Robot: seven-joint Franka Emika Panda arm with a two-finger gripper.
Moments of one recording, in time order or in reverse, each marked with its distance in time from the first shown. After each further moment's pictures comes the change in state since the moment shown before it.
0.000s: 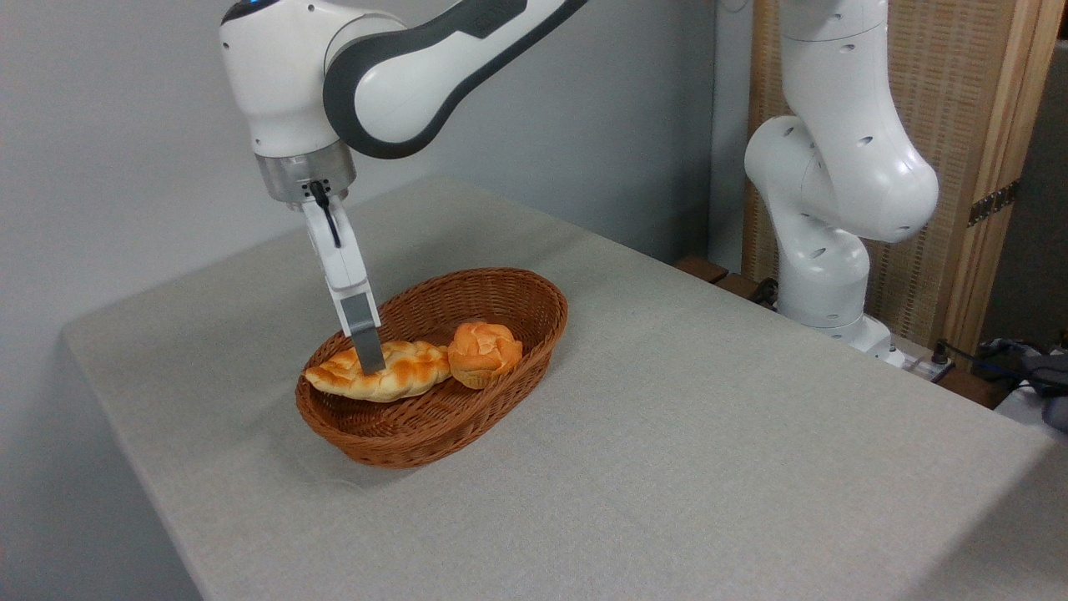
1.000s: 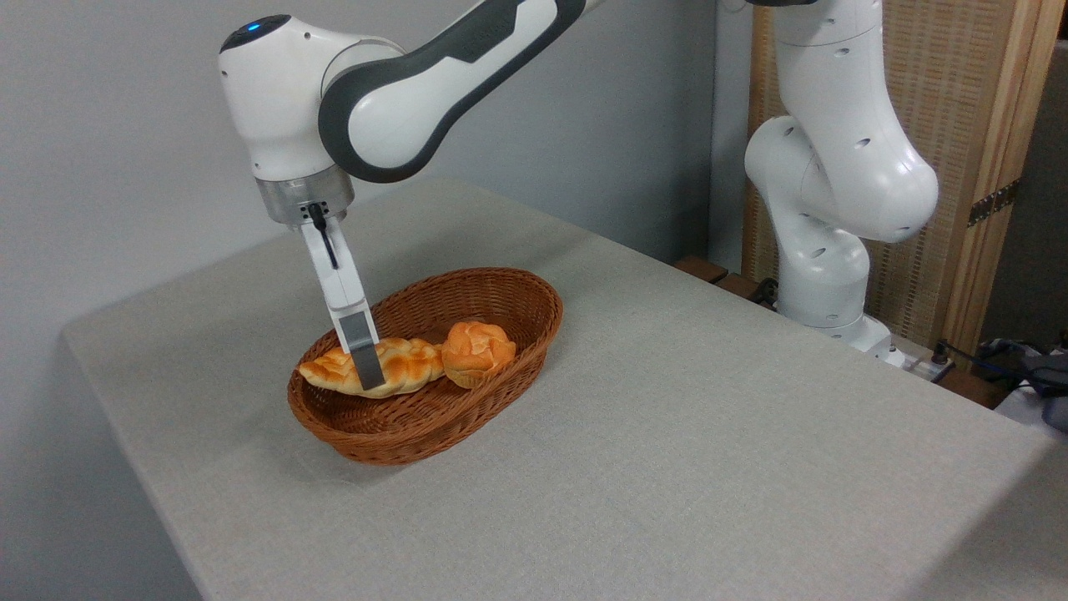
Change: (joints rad) arm -0.004 0.037 -0.004 -0.002 -0.005 0.030 0.002
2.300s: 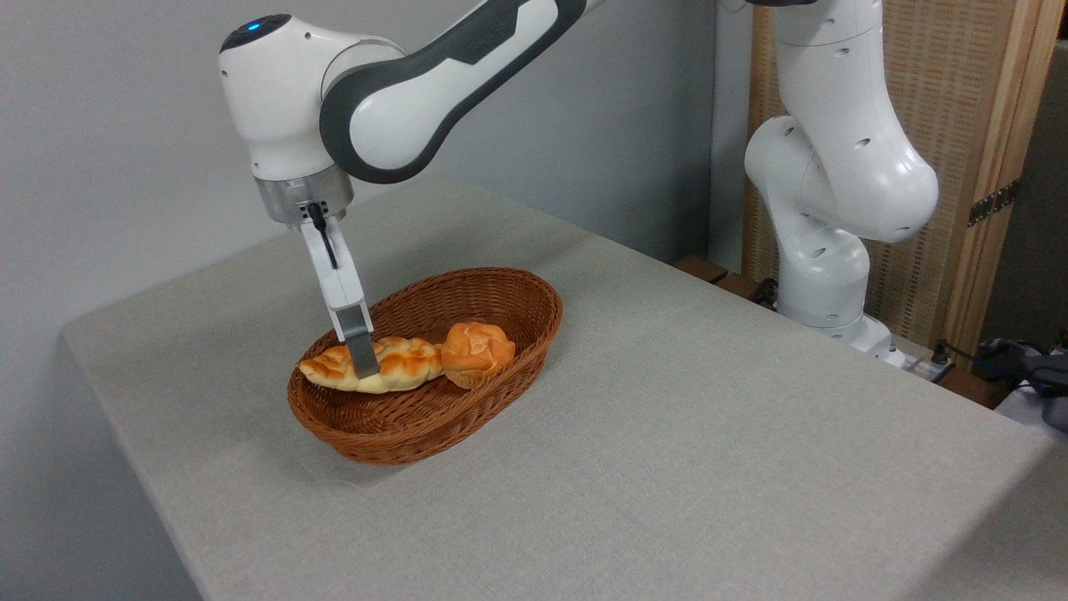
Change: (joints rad) arm 0.000 -0.001 0.000 0.001 -0.008 0.004 0.006
